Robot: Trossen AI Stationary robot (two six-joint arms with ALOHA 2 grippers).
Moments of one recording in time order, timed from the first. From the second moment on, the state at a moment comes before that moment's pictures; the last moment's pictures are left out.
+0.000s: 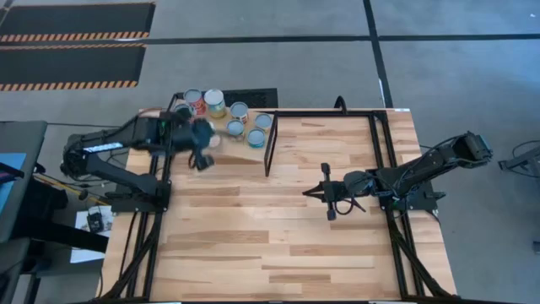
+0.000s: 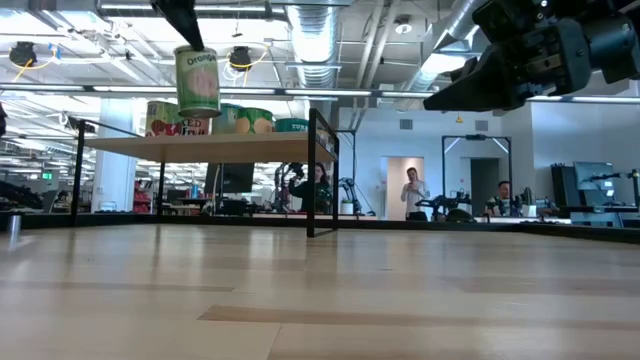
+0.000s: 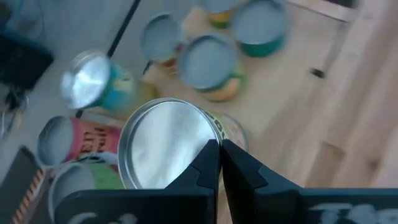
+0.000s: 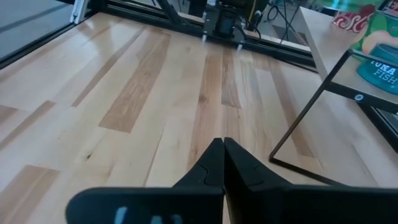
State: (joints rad) left arm 0.07 1.20 1.42 -1.30 -0.53 -0.19; right arm 0.20 1.15 0.39 0.44 0.18 -0.16
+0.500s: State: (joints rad) left arm 0.41 1.39 1.55 -1.29 -0.36 -0.04; right arm 0.20 1.15 0.39 0.44 0.18 -0.15
